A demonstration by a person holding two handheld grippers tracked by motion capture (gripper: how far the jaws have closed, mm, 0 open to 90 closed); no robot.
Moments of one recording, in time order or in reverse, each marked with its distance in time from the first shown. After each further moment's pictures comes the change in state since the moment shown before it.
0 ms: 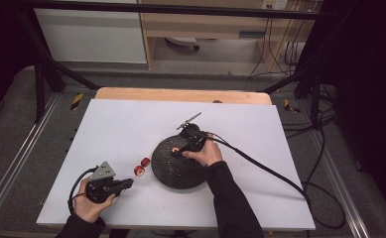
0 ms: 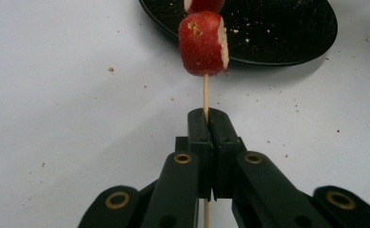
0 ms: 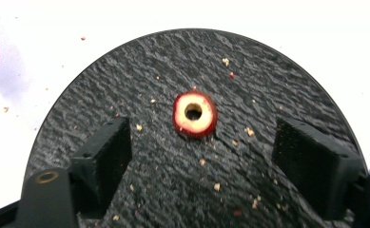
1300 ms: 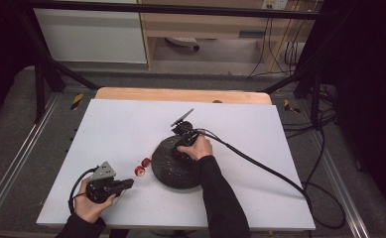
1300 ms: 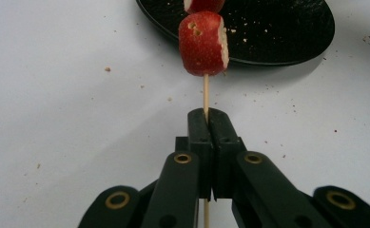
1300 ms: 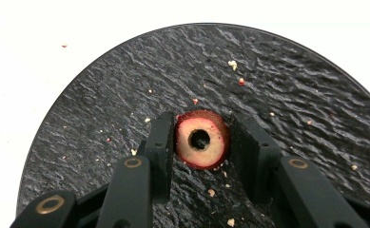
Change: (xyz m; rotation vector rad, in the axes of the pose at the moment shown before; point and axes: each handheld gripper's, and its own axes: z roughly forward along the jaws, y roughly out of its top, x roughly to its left) left arm 0.000 0.000 0.001 0.003 -0.009 0.001; right arm -0.008 0.019 0.030 0.117 0.048 0.100
